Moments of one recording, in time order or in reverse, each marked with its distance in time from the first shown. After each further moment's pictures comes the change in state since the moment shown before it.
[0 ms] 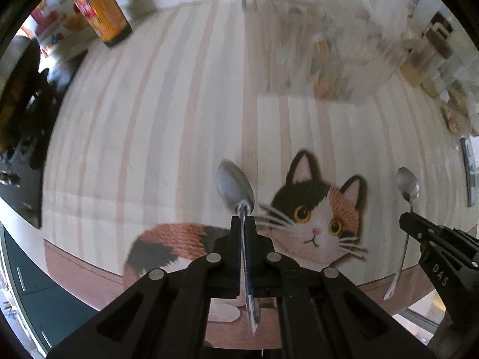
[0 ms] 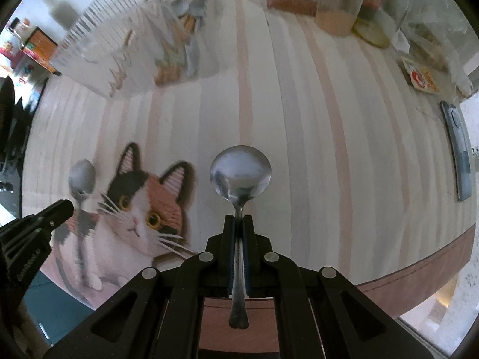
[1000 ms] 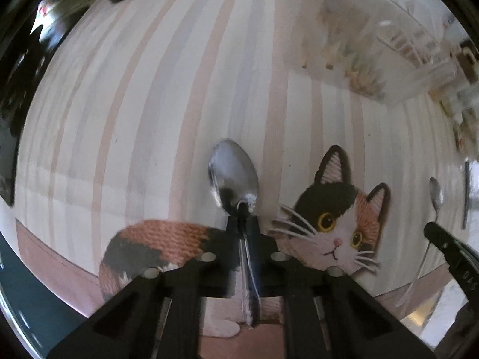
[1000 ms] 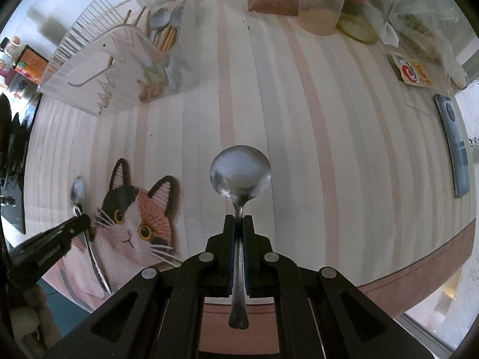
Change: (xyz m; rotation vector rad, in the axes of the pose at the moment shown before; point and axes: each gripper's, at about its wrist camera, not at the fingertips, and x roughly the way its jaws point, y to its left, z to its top) left arm 0.047 0.021 0.006 -0.115 0.099 -0.072; right arm 0.001 -0.022 0.008 0.051 0.014 -0.001
